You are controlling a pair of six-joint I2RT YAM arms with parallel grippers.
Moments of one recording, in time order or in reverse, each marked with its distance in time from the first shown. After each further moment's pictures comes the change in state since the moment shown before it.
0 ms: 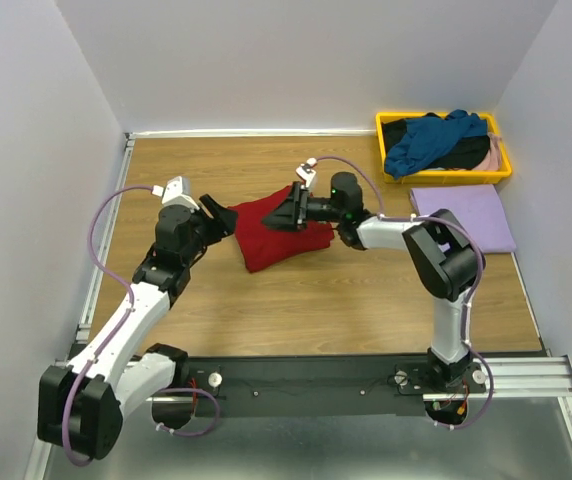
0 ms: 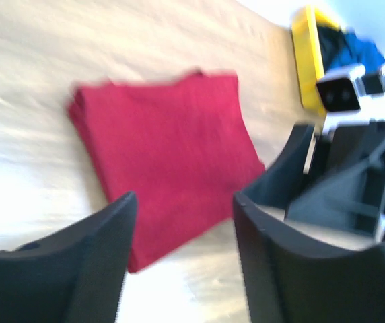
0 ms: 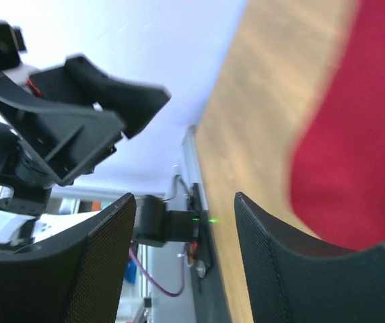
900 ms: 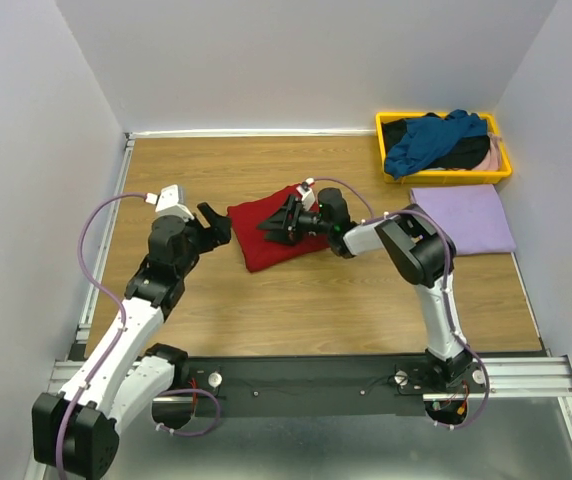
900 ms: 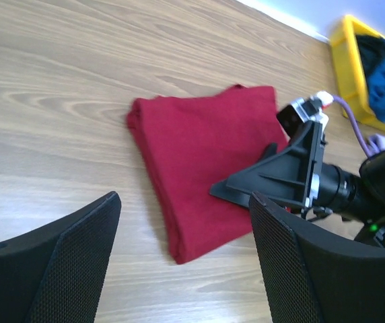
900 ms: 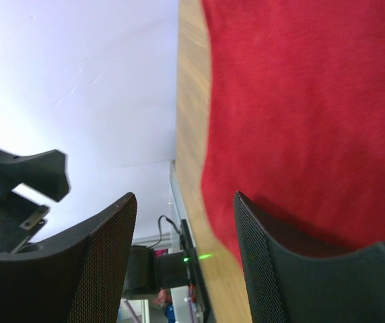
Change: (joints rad) left arm 0.001 -0.175 -0.010 -0.143 -0.135 0.132; right arm 0.073 0.240 0.069 0.071 0.192 0.162
